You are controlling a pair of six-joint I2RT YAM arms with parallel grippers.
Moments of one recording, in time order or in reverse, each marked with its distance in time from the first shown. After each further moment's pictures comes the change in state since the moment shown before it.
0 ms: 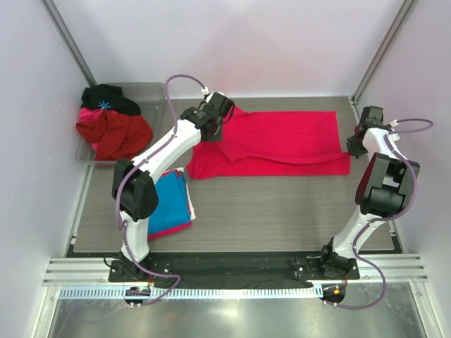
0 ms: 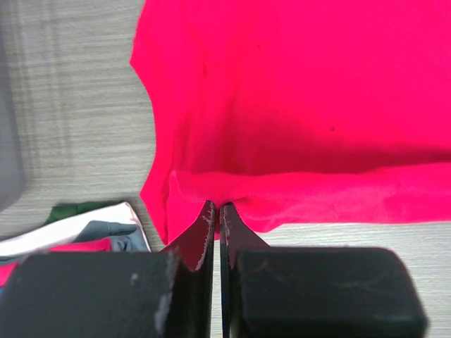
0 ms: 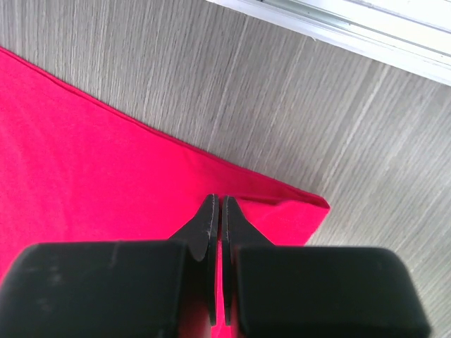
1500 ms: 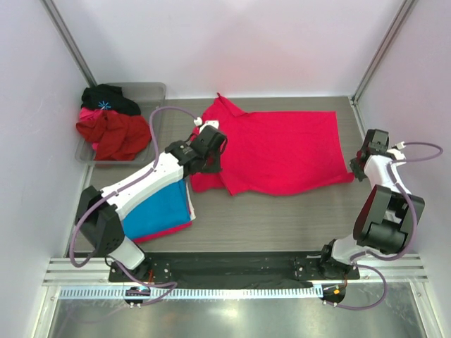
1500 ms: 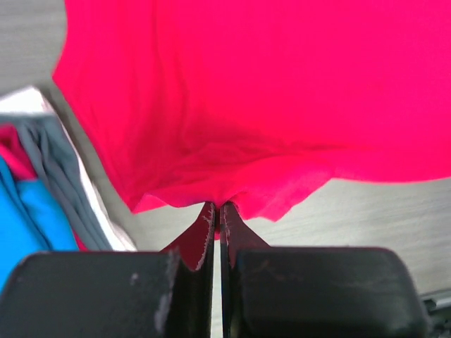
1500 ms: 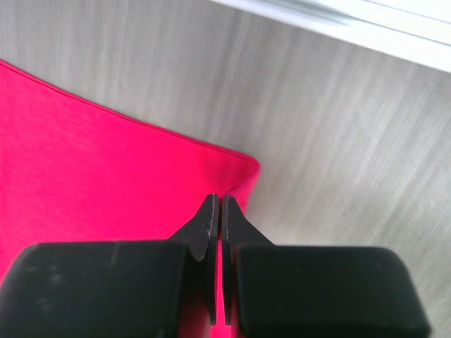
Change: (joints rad) left arm -0.142 -0.404 -0.512 0.133 0.137 -0.193; right arm -0.051 -0.349 -0.396 0.068 0.023 -0.027
